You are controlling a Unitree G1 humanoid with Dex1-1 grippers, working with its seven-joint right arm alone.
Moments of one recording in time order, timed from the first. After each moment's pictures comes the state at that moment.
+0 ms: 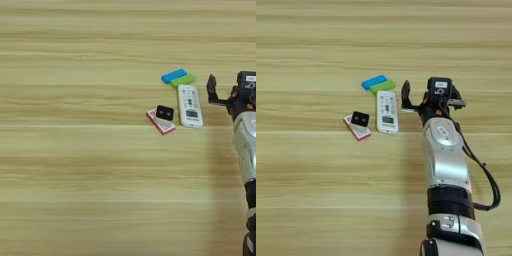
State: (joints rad) arm -0.31 -0.26 -0.27 0.29 0.07 0.09 0.03
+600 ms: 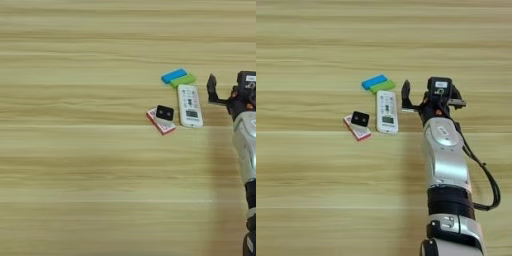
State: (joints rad) arm -0.31 -0.26 -0.27 0.29 0.07 0.09 0.03
